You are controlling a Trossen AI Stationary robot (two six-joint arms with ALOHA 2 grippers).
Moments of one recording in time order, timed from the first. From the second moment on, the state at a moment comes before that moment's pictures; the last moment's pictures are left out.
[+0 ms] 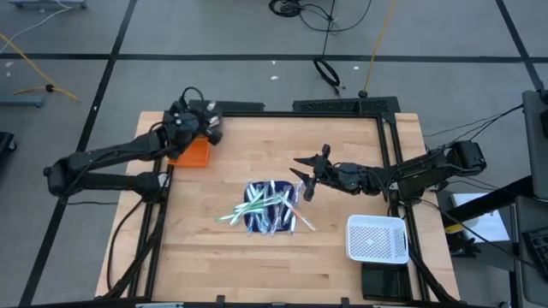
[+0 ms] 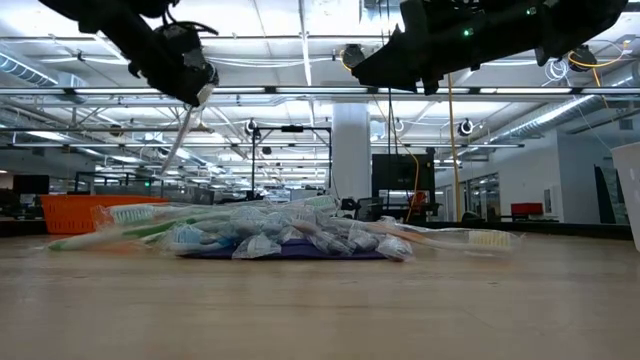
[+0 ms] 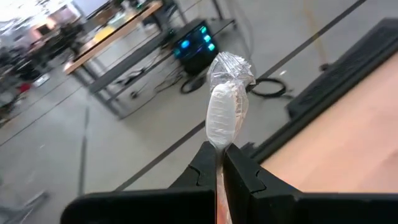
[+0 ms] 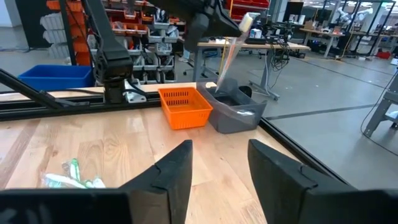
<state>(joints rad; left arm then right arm) 0.46 0.94 0.71 -0.21 -0.72 0.15 0.09 1.37 0.61 0.67 0.47 -0.02</state>
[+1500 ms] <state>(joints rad) 0.83 1.20 0.71 -0.31 -0.55 0.27 0.08 1.37 0.61 0.64 0.47 -0.01</state>
